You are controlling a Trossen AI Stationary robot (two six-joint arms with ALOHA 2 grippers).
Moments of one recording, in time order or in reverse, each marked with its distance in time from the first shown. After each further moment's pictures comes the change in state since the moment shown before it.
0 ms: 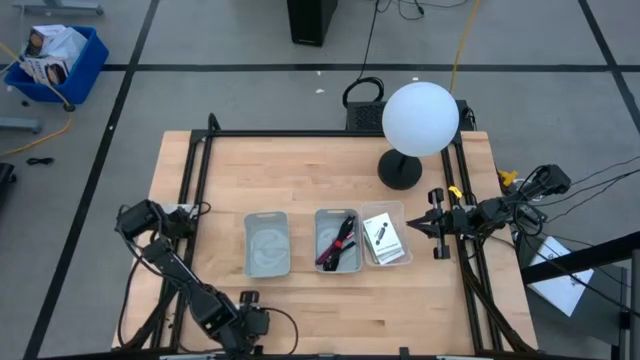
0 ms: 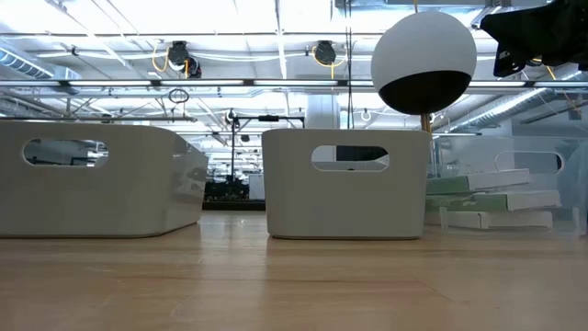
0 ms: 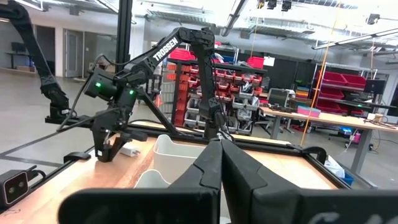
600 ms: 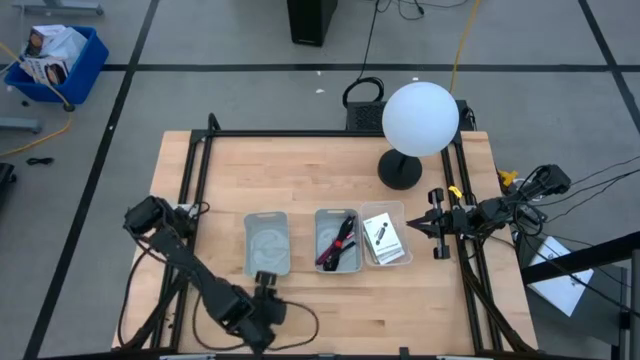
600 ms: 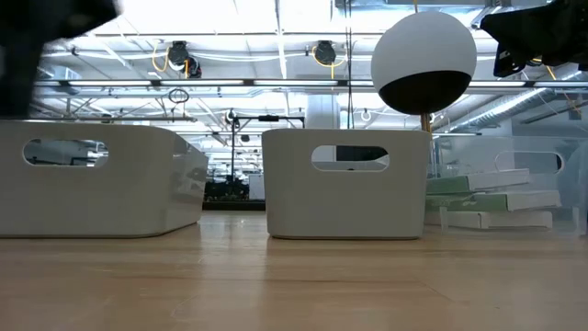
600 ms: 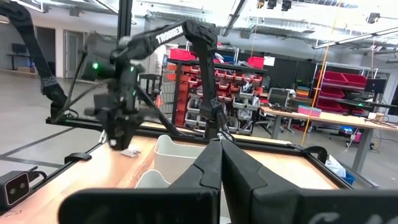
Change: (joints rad) left arm 0.137 0.004 0.288 -0.425 -0.173 0.290; right arm 0.000 0.000 0.000 0.000 0.000 0.006
